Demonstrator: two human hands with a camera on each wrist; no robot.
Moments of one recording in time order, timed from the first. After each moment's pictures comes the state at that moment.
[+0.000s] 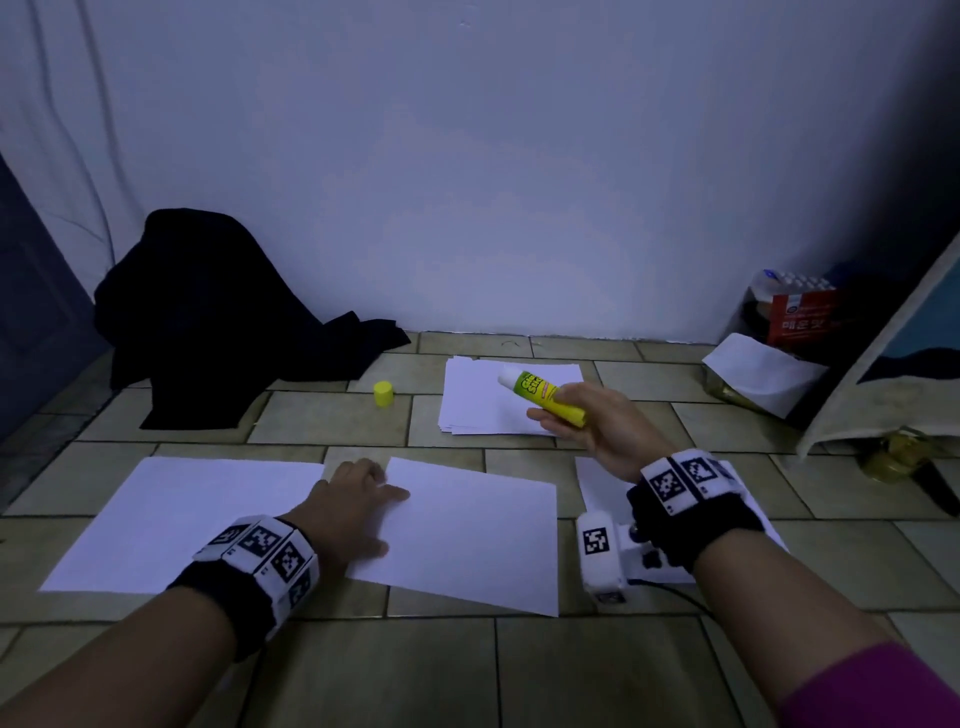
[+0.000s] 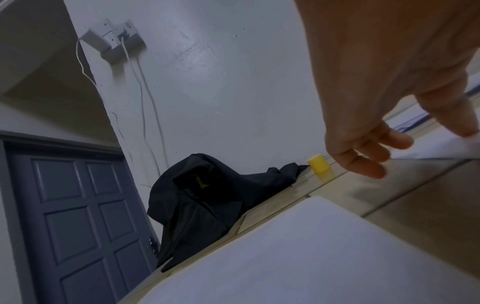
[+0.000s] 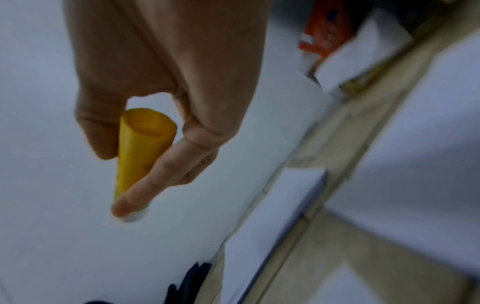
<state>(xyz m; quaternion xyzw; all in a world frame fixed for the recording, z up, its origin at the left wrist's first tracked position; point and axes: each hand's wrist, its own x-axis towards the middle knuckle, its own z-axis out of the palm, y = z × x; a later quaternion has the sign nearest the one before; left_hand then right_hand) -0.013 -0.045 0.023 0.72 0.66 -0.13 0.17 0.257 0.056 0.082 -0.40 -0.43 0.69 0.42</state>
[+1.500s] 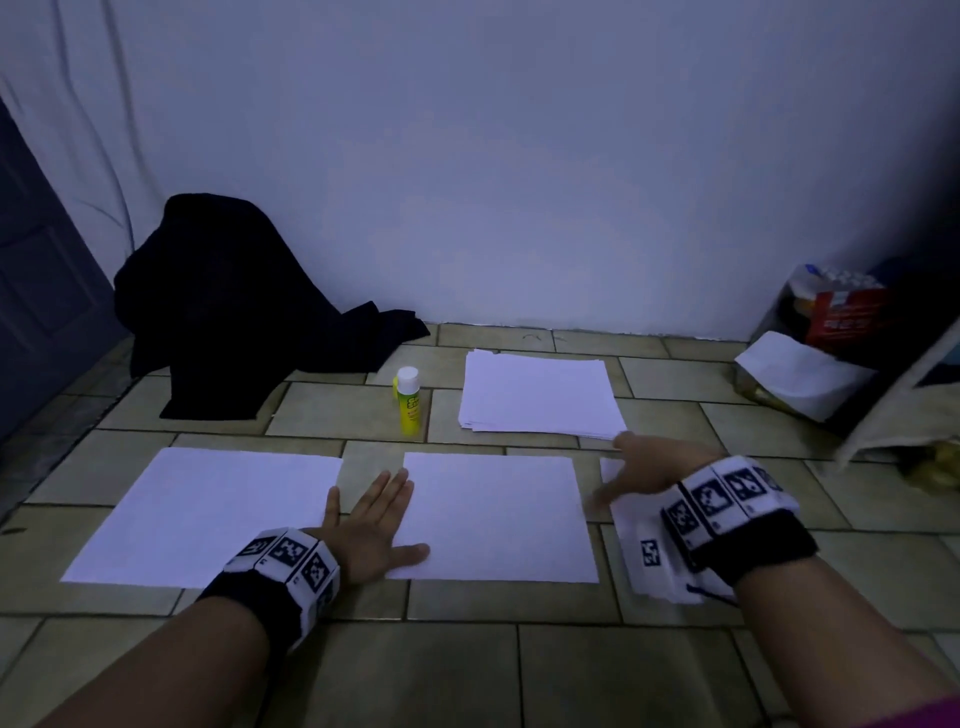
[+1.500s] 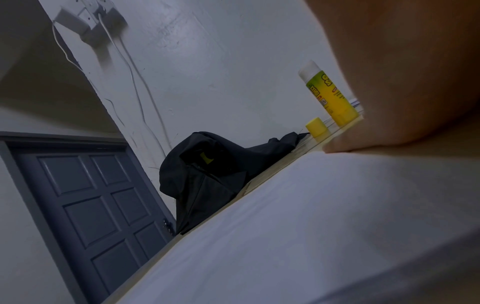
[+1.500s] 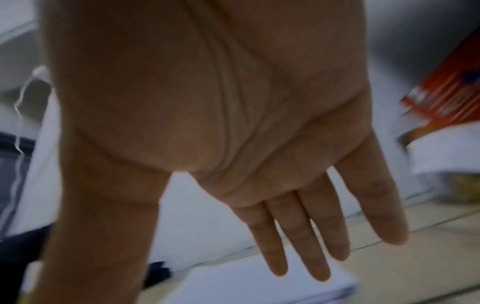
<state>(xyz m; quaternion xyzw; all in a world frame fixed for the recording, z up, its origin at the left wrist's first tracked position) -0.011 -0.051 -0.010 0.66 0.68 -0.16 0.26 0.270 0.068 0.078 -0.63 -0.72 0.20 -0.22</state>
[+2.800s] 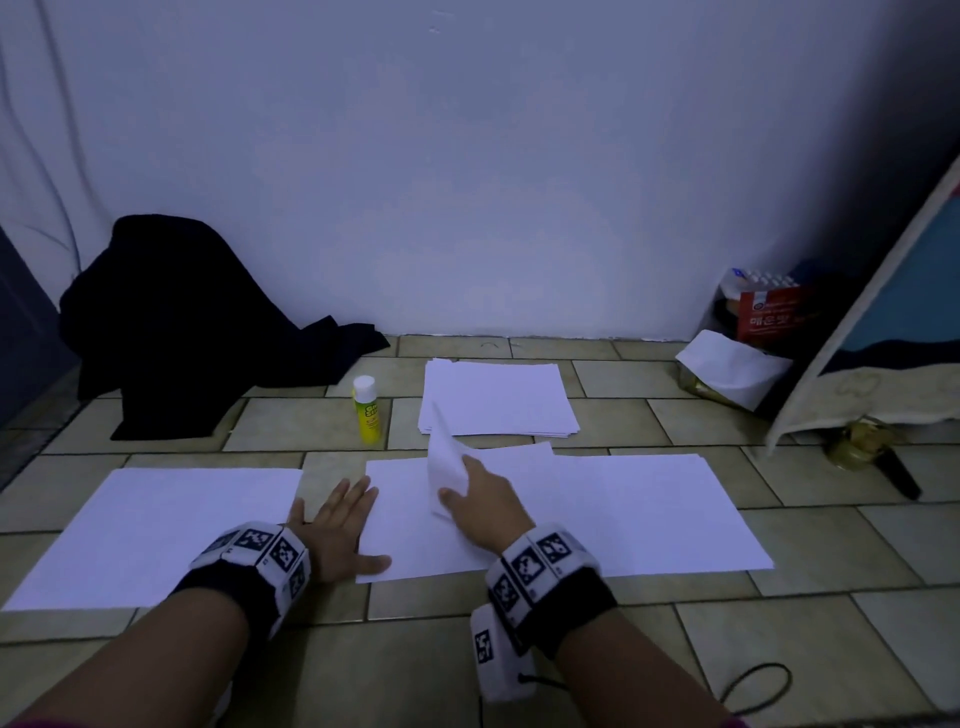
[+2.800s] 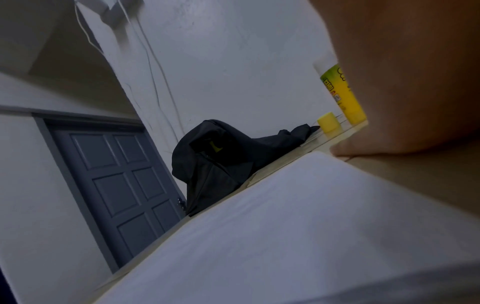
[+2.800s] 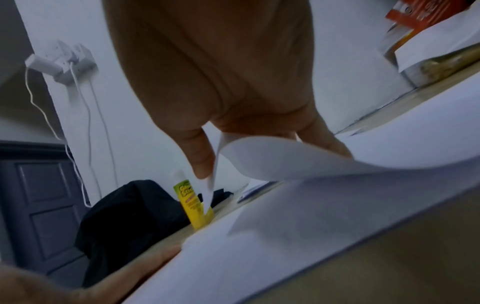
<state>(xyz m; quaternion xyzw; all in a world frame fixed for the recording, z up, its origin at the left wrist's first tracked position) -0.006 -0.043 -0.011 0.66 0.68 -0.21 0.24 0.179 -0.001 0.020 -0.60 -0.69 0.39 0.08</state>
